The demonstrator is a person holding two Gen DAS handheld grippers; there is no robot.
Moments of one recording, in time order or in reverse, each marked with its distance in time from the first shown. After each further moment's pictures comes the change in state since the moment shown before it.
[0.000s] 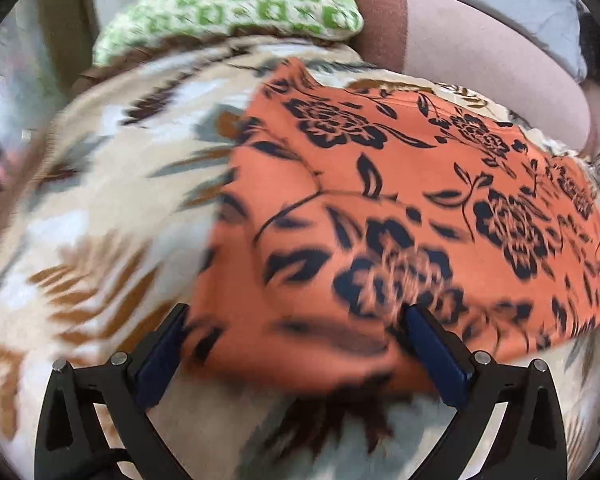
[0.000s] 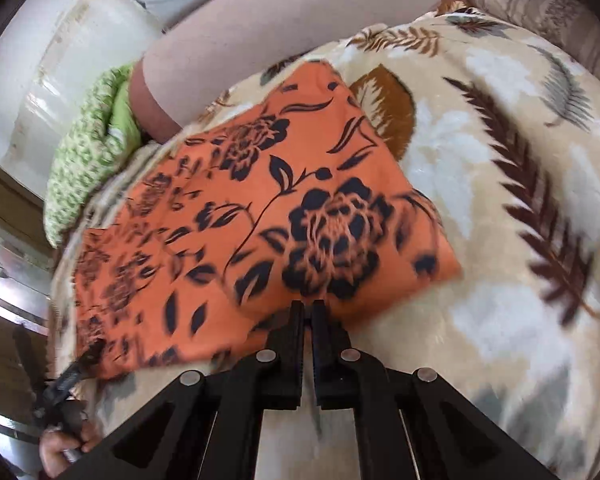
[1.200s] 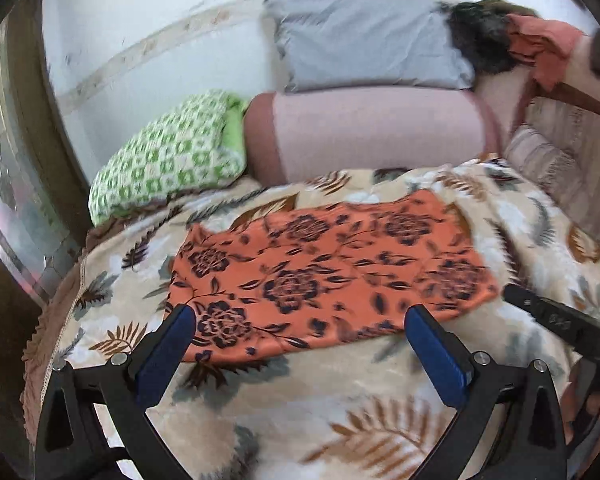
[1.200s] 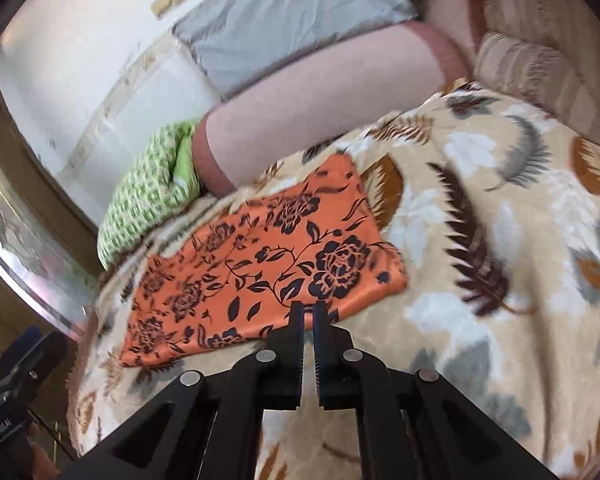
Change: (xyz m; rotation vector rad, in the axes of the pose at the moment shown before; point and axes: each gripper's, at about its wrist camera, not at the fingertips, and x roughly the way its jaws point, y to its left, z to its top) left arm -0.186 -0.146 -0.012 0.225 -0.288 -0.033; right arm -0.063 -0.002 -0.004 -0.081 -0.164 0.147
